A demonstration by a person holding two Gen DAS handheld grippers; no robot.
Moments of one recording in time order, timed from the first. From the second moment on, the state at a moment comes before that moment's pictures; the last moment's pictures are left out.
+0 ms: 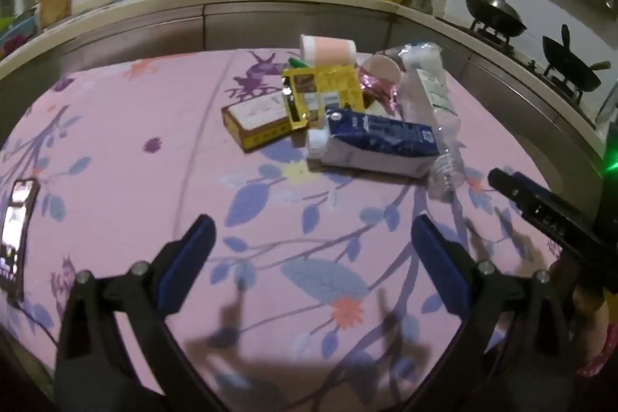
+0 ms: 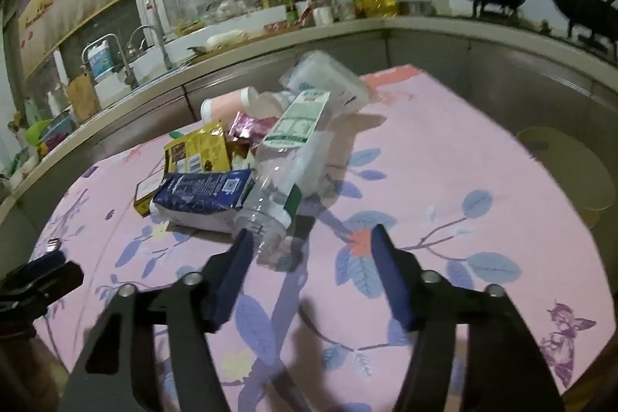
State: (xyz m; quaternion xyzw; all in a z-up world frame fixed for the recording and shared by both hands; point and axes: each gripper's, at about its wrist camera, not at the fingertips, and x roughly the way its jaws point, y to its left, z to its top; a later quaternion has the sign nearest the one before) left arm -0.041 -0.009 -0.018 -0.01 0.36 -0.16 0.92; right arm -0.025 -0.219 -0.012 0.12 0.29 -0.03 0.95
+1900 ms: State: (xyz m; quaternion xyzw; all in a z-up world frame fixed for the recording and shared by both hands) left arm 0.028 -0.114 -0.019 0.28 0.30 -0.39 0.83; right arm 0.043 -0.231 -0.006 0.00 0.39 0.03 0.92
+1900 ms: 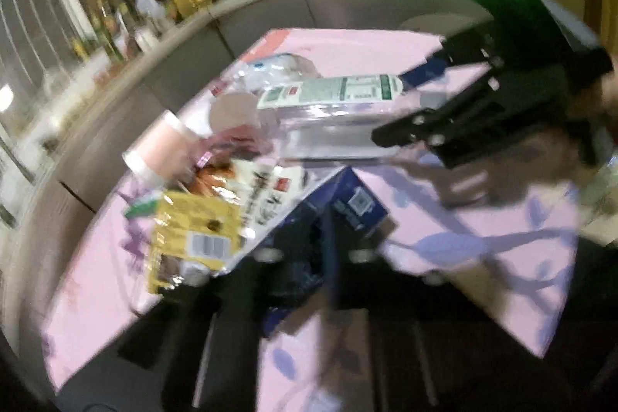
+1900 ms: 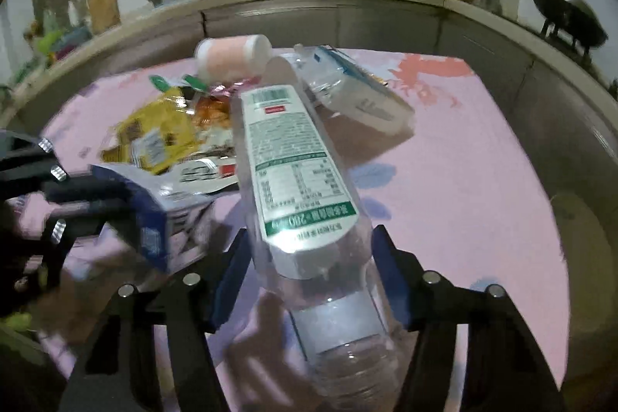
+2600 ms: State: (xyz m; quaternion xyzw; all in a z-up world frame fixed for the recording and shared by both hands) left arm 0.026 -0.130 -0.029 0.46 0.22 -0.39 0.76; right arm -0.032 -0.277 -0.018 0.20 0.38 0.04 0.90
